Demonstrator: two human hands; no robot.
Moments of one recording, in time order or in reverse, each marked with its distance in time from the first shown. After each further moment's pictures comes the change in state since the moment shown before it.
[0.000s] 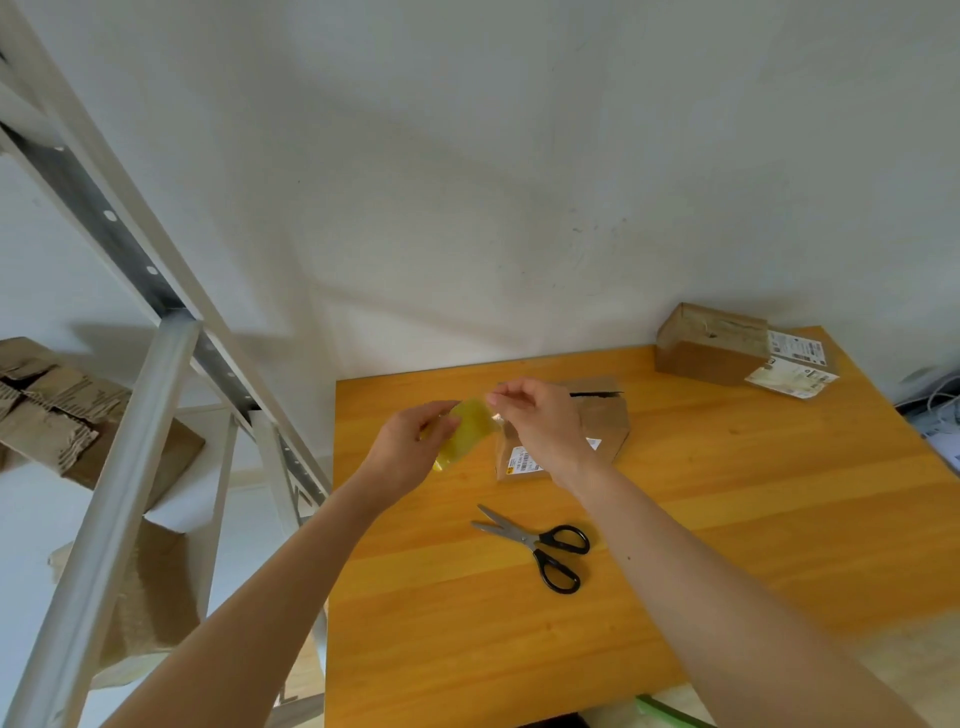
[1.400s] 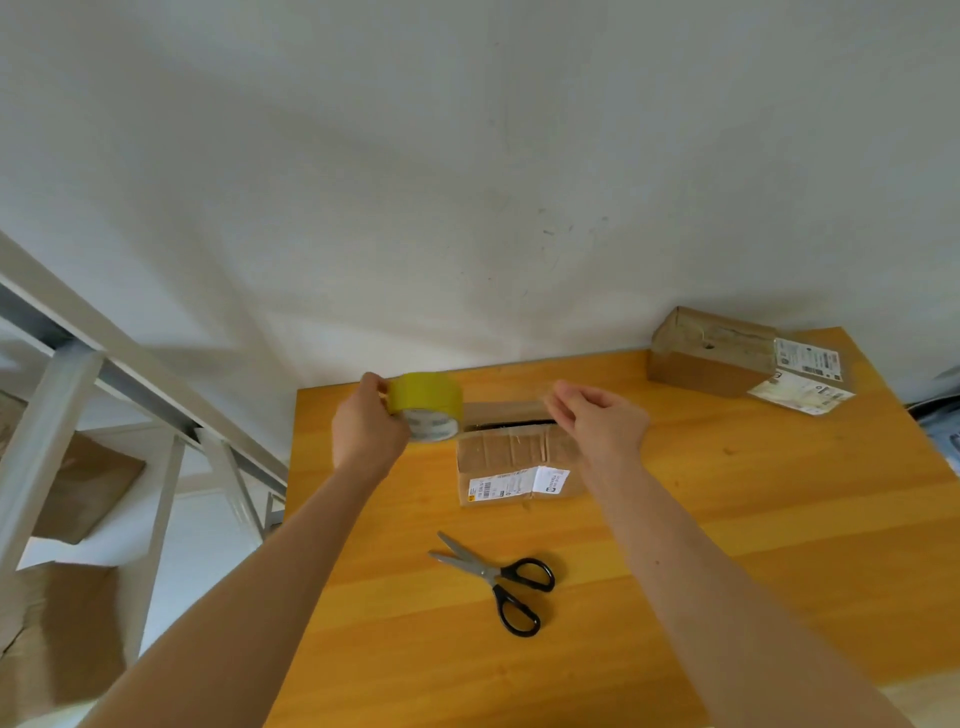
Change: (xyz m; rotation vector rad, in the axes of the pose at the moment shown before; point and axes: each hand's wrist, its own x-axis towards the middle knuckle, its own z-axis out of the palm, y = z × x) left_hand 0.084 0.007 0.035 0.283 0.336 -0.321; right_hand 0.063 0.031 -0.088 0.668 0.428 0.382
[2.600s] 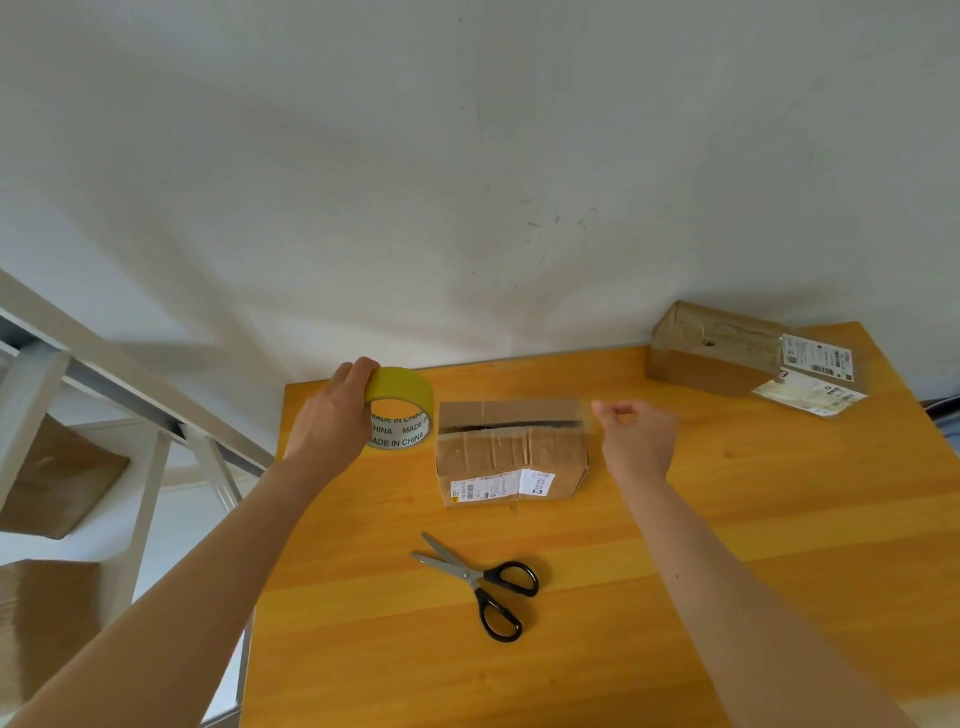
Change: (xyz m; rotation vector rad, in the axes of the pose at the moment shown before) left_hand 0.011 -0.005 -0.013 0.332 -0.046 0.449; right_hand 0.054 0.006 -0.057 -0.865 0.185 -0.348
